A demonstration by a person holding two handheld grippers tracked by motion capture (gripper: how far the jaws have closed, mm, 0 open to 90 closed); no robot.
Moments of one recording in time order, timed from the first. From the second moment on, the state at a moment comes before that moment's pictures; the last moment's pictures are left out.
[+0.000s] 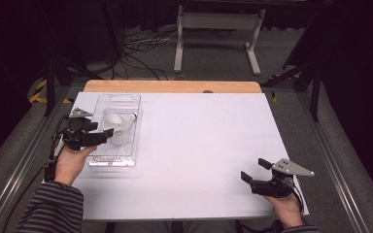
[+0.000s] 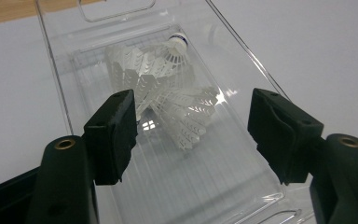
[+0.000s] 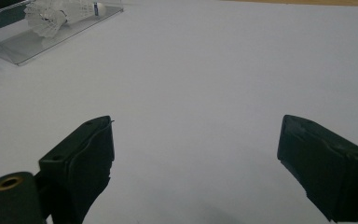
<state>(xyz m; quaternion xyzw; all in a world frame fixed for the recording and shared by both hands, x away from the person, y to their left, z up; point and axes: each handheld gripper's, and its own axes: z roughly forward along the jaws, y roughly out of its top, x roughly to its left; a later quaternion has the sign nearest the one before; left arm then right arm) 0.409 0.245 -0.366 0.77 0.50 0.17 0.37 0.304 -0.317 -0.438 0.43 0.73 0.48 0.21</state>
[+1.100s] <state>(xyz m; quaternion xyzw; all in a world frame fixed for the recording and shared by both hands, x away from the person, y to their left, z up) 0.393 0.250 -0.371 0.76 0.50 0.18 0.37 0.303 -0.317 -0.438 0.43 0.73 0.48 0.21</state>
